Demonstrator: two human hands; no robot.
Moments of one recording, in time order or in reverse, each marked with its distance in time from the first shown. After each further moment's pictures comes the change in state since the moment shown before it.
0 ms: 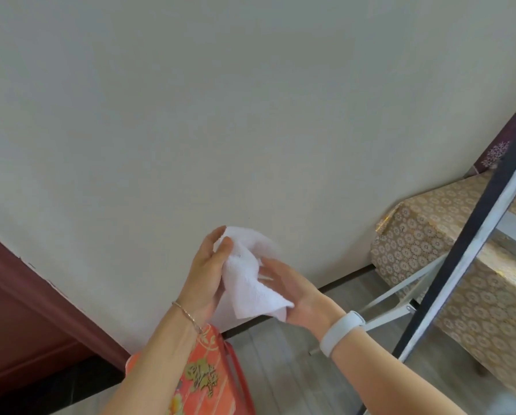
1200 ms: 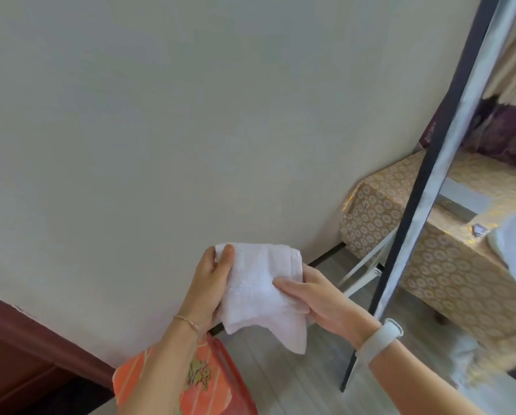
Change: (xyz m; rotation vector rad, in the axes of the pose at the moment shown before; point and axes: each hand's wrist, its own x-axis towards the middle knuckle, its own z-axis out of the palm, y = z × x) left_hand -0.023 -0.021 0.005 0.322 -0.128 -0.060; right_hand -0.080 0.024 -0.018 -0.274 0.127 -0.335
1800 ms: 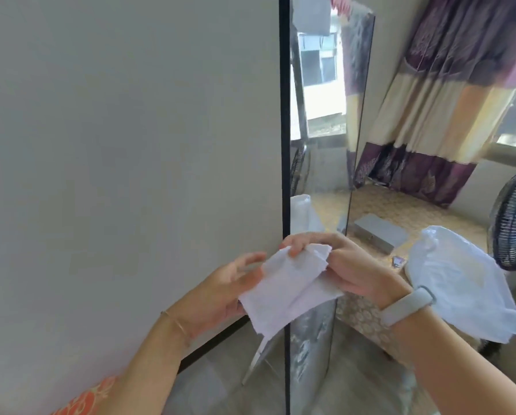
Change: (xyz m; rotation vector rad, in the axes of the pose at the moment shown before) left_hand -0.040 0.052 0.192 -0.021 -0.705 0.022; right_hand -0.120 -0.114 -0.192 -0.187 -0.081 -0.315
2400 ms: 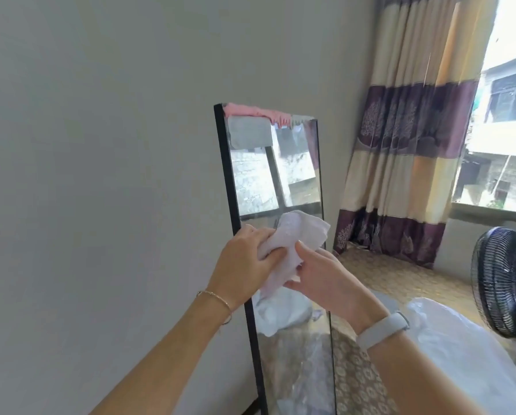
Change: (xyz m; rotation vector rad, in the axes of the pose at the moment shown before) left_hand 0.135 0.134 0.052 0.989 0.508 0.739; right_hand 0.045 -0.076 -0.080 0.250 0.124 -0.239
